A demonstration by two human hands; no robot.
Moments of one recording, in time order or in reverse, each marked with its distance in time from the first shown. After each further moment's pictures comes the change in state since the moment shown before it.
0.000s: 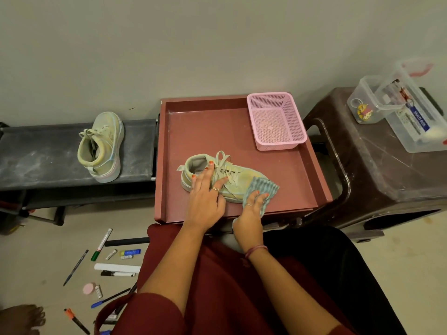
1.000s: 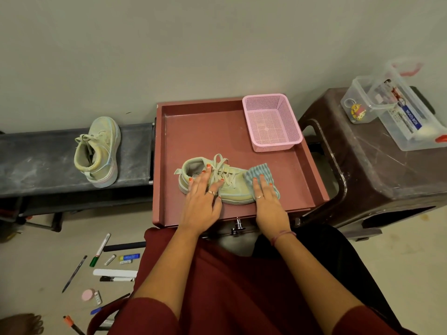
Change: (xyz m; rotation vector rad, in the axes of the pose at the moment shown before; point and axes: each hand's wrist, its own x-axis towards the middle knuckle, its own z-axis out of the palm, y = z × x) left_hand -0.002 -0.004 -0.009 -0.005 -0.051 0.020; right_hand 0.040 0.046 -0.039 -0.436 0.030 -0.319
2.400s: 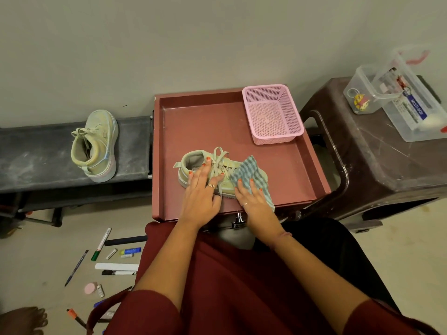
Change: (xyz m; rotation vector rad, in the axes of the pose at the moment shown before) left_hand 0.000 -0.001 -0.002 0.016 -0.044 -0.014; right_hand -0.014 -0.015 0.002 -0.112 -0.047 -0.364
